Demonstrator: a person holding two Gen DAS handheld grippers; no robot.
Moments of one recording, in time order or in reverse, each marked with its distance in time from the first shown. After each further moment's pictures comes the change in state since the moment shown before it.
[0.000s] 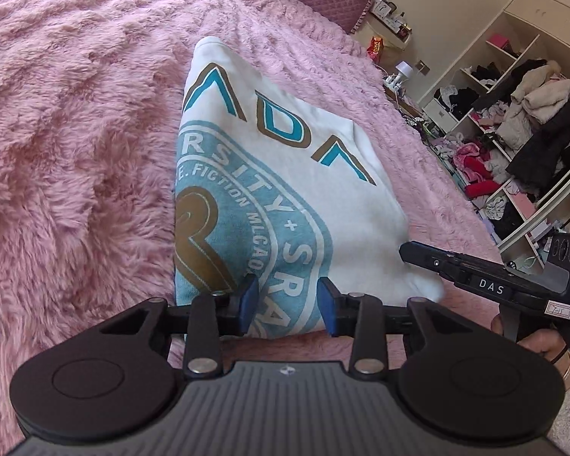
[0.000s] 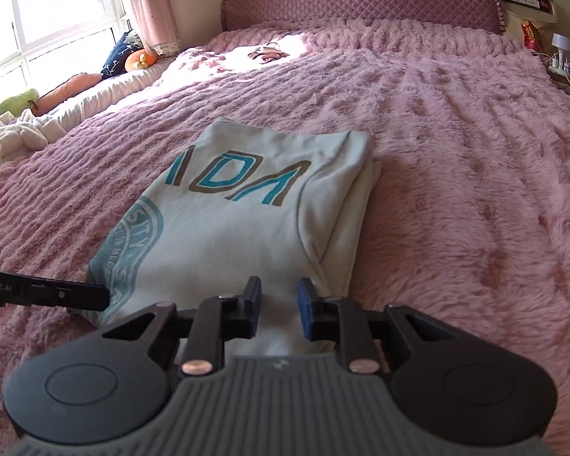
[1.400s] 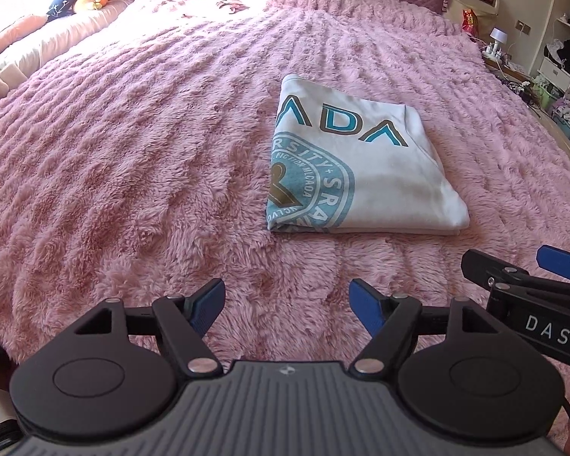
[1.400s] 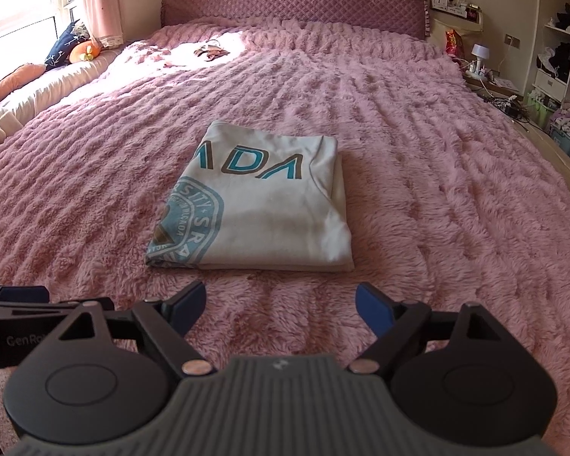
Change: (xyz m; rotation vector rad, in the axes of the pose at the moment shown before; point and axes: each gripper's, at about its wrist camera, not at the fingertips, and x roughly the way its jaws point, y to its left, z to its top) left arm -0.126 -0.149 -0.049 0.097 0.007 0.577; right arm -0.161 0.154 -0.024 0.021 0.038 -0.305
